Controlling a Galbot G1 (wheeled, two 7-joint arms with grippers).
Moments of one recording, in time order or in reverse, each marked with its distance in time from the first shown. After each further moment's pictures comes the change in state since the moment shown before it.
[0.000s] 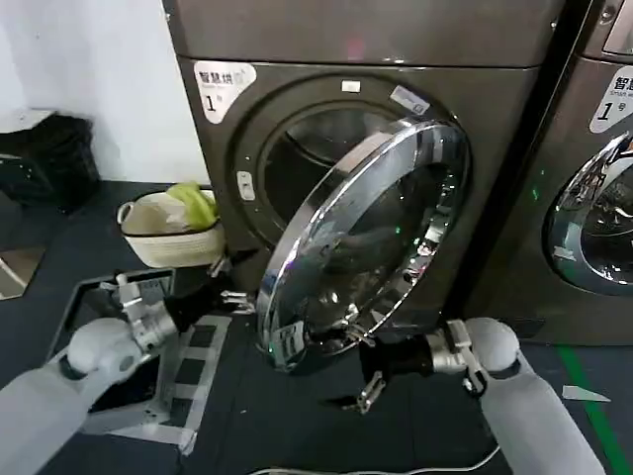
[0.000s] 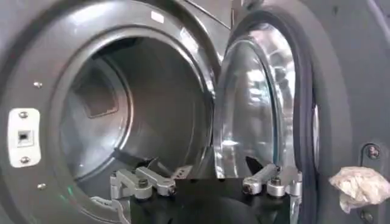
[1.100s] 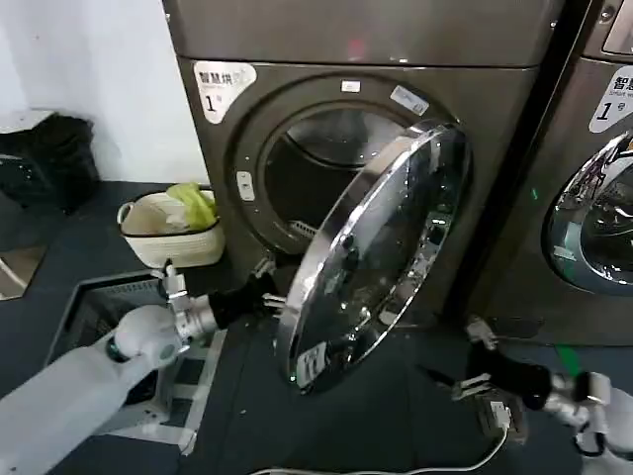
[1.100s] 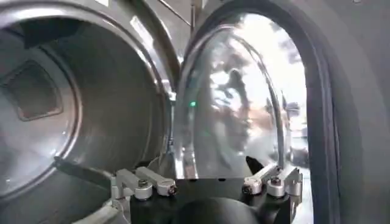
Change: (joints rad) left arm -0.269 -0.051 0.316 0.034 -0.016 -0.009 0.035; right arm -0.352 0.110 0.666 0.057 0.133 0.067 0.129
